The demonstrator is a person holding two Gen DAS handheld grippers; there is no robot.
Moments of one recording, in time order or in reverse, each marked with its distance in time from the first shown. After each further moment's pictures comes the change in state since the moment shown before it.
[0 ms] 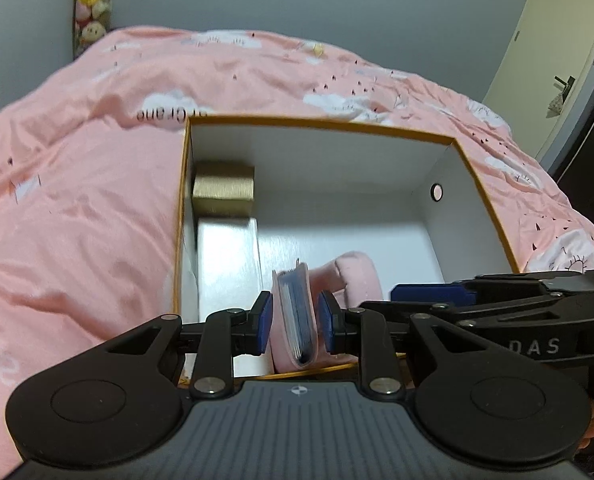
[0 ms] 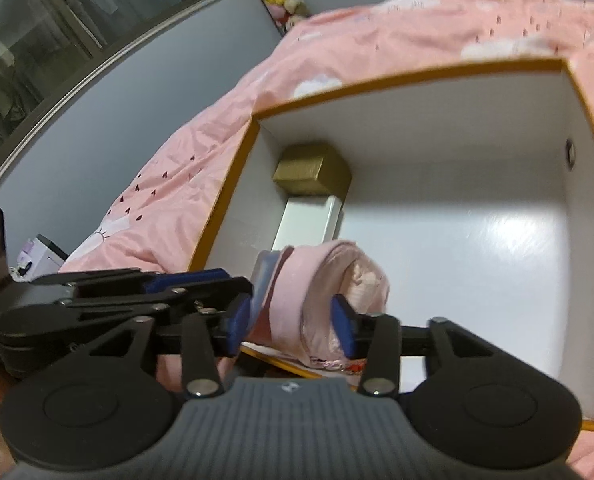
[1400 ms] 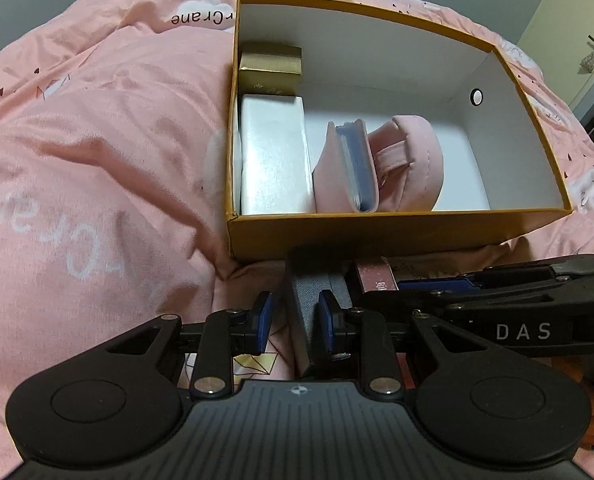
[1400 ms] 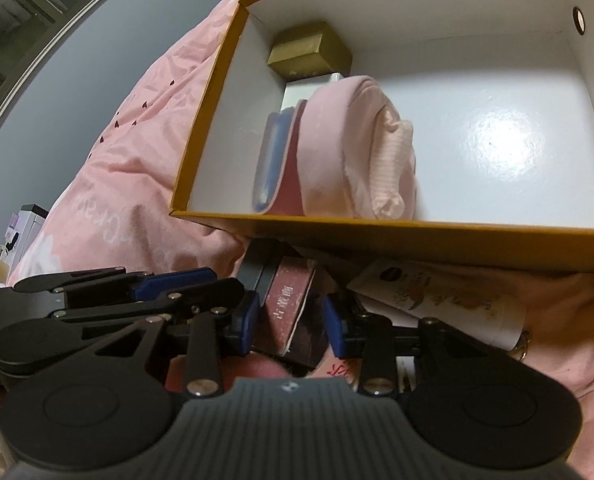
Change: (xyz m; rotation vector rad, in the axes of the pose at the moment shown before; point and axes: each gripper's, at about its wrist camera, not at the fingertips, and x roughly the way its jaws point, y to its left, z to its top) left arm 0.006 0.026 -0.056 -0.043 0.231 0.060; right arm 0.043 0.020 -0.048 0.123 0.243 -0.033
